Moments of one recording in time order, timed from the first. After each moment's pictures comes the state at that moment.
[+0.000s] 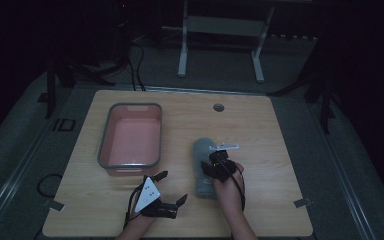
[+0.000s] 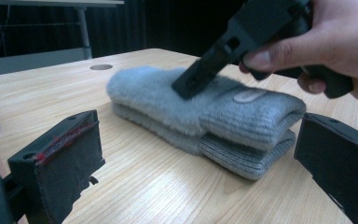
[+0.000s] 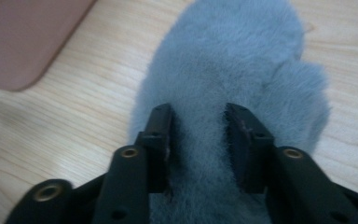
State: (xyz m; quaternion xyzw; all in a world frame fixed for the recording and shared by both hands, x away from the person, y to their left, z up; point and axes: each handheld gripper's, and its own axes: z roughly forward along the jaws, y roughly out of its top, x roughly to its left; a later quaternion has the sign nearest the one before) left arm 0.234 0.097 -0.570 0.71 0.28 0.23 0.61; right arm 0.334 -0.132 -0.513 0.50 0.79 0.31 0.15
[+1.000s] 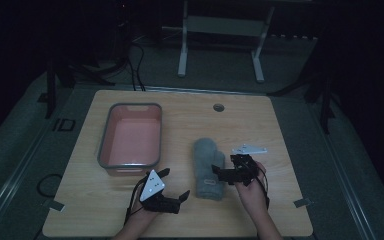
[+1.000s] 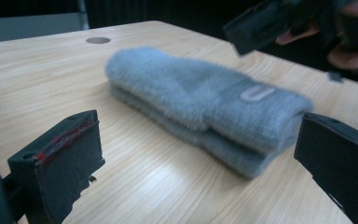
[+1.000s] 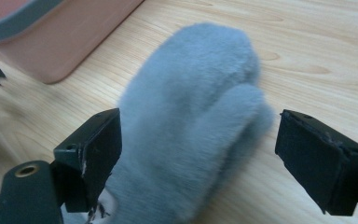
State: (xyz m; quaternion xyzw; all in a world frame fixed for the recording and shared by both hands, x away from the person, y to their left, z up) left arm 0.249 0.089 -0.543 0.74 0.32 0.18 0.56; right arm 0.322 -0.200 -0.494 0.43 0.80 0.40 0.15
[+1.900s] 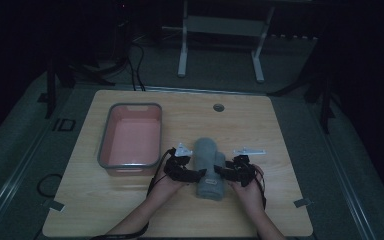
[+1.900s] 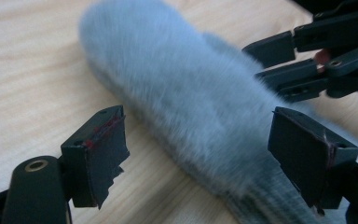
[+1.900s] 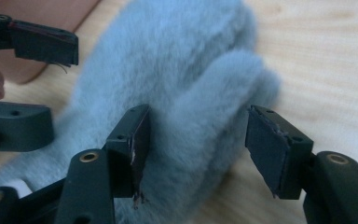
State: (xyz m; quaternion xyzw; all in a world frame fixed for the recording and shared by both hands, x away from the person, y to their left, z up) left arm 0.334 0.030 -0.538 0.80 0.40 0.07 0.43; right arm 0.341 -0.206 -0.536 0.49 0.77 0.39 0.08
